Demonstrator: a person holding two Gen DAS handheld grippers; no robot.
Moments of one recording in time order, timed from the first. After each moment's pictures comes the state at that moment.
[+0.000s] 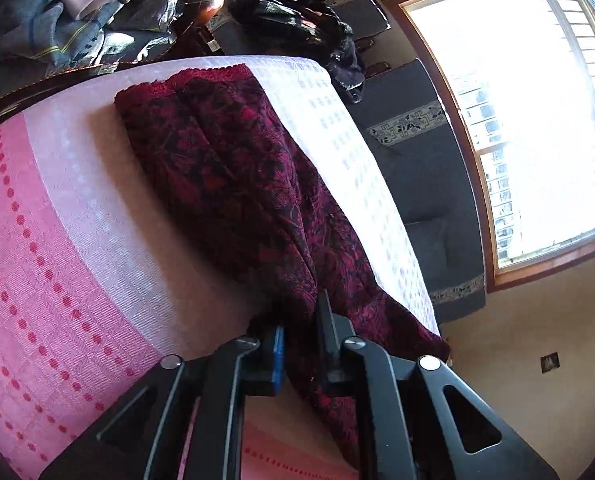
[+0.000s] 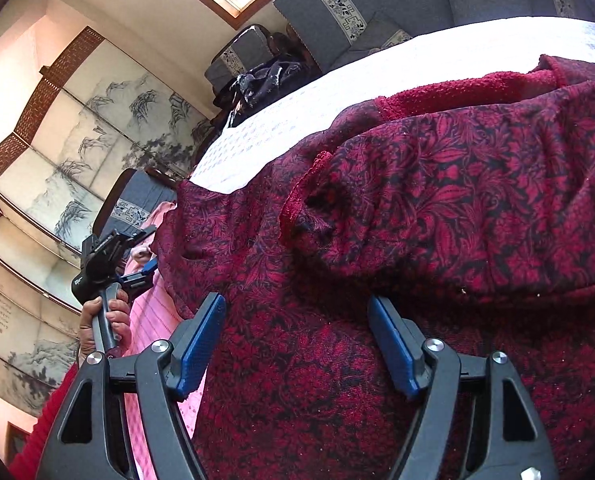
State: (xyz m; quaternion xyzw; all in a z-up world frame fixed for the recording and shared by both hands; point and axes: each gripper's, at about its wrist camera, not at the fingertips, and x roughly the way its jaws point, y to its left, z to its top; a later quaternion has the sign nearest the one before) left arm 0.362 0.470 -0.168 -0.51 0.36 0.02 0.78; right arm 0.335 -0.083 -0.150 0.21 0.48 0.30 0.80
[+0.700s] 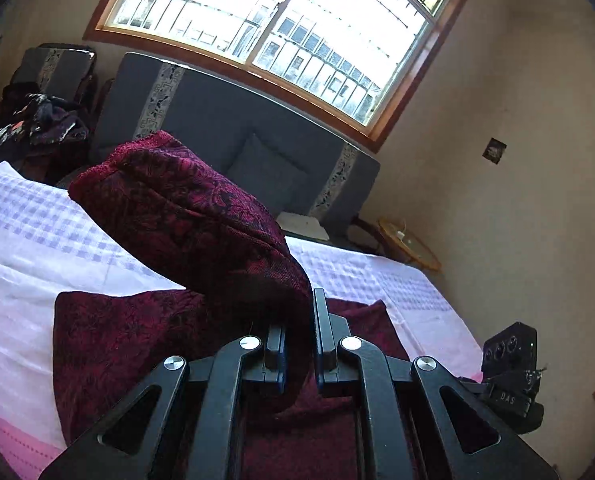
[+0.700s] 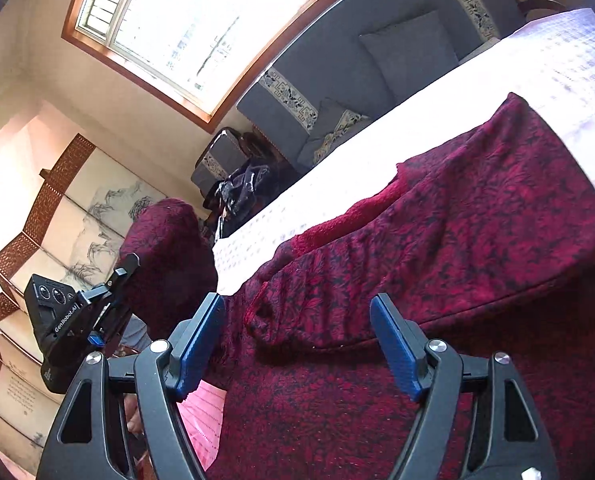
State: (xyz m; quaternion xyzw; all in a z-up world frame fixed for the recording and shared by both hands) left arm 0.381 0.081 -0.003 -0.18 0.29 -0.25 0.91; right arm 0.299 -0.264 -0.083 0.34 0.37 0.21 0.84
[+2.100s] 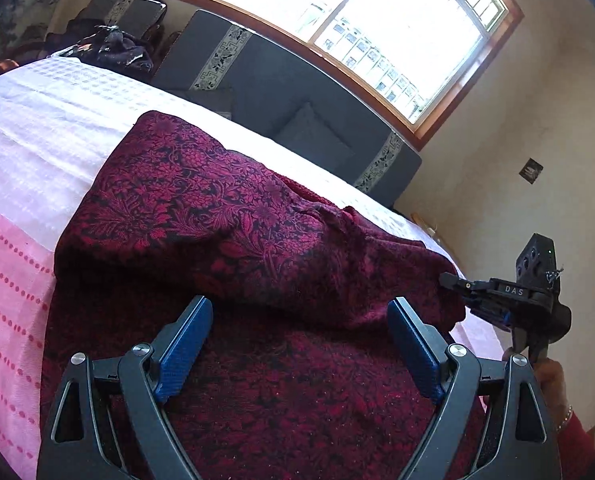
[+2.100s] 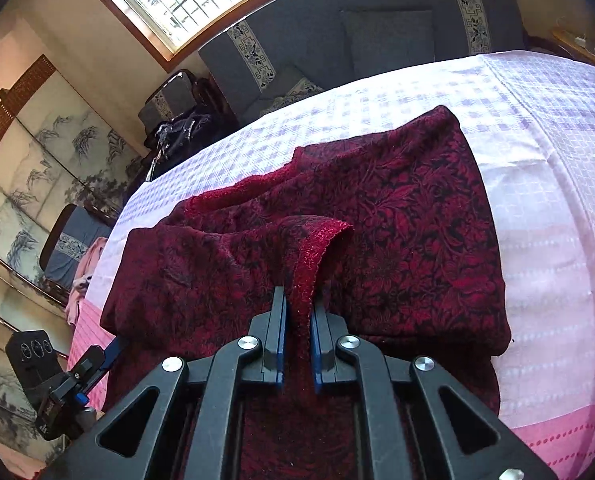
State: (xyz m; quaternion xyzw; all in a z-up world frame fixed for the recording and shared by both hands) left arm 0.279 0.102 -0.117 -0.26 0.32 -0.16 0.90; right arm 0.341 -0.305 -0.097 0.18 0.44 0.18 0.86
